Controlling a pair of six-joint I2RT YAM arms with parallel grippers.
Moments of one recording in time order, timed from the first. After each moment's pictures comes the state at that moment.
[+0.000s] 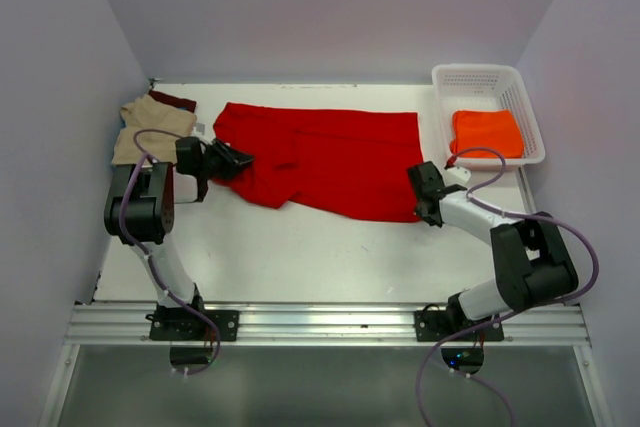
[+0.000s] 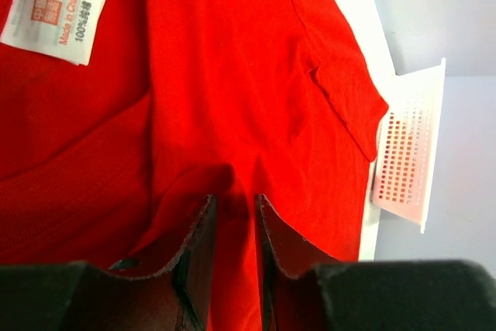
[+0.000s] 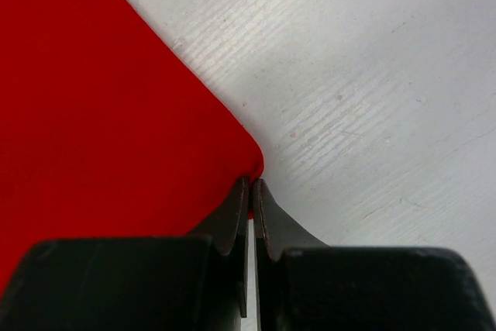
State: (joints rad) left arm 0.06 1.91 0.79 0.58 0.52 -0.92; right arm 0.32 1.47 0.70 -0.39 0.55 0.89
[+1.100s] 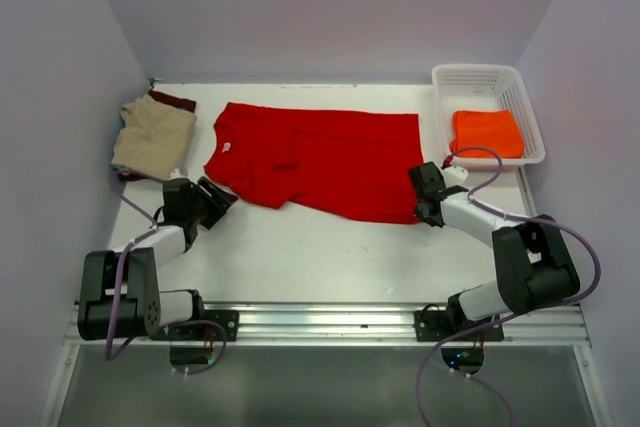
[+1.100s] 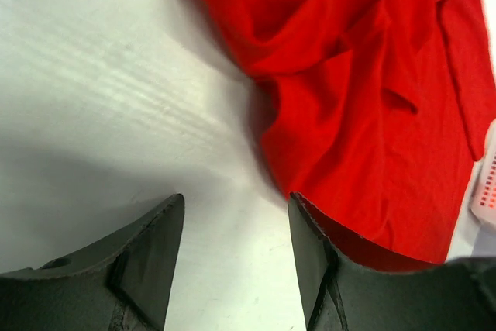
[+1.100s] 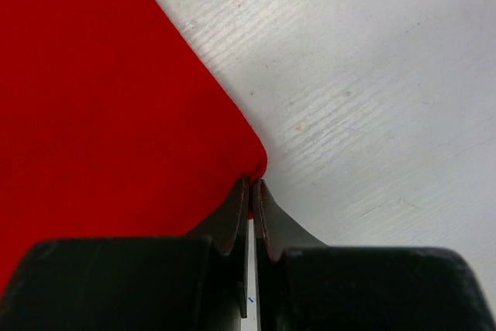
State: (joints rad) left arm 0.08 1.27 0.36 0.20 0.23 -0.78; right arm 0.31 1.45 0.69 -0.39 0.50 0.81
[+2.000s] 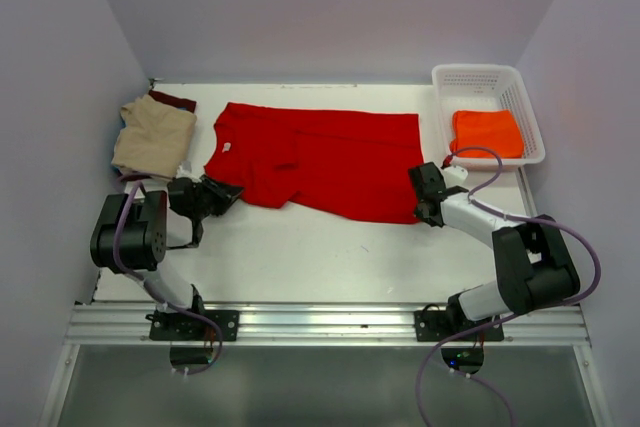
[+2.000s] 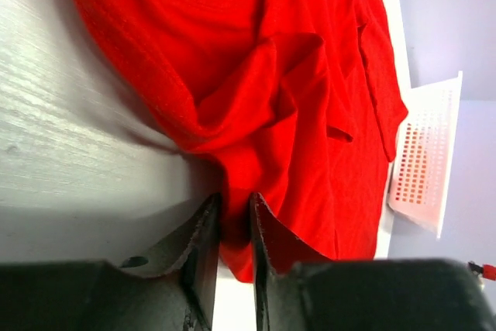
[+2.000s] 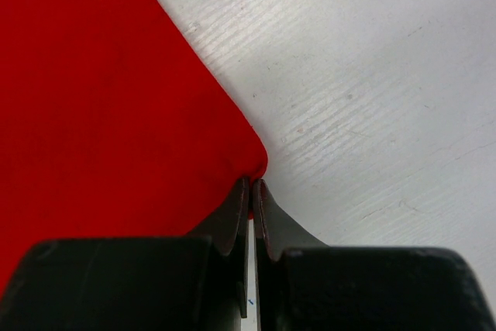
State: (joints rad) left arm 0.10 1.69 0.35 0.83 0.41 -0.96; right arm 0.31 1.45 0.68 -0.37 0.50 0.80
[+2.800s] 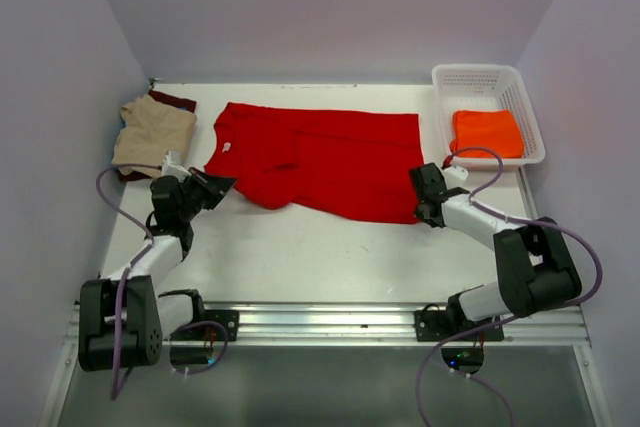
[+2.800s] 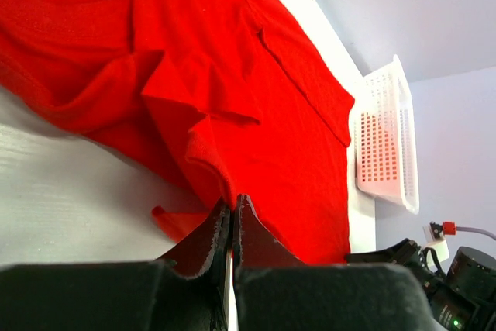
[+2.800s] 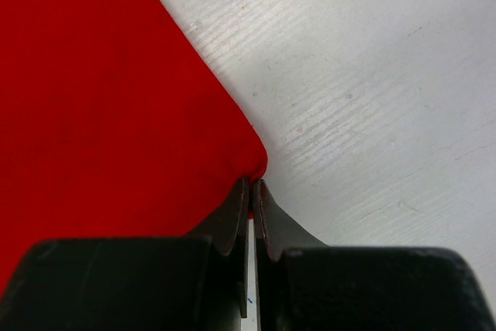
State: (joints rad) left arm 0.10 1.18 0.32 0.51 0.43 -0.90; right arm 0.31 1.44 0.68 -0.36 0.50 0.80
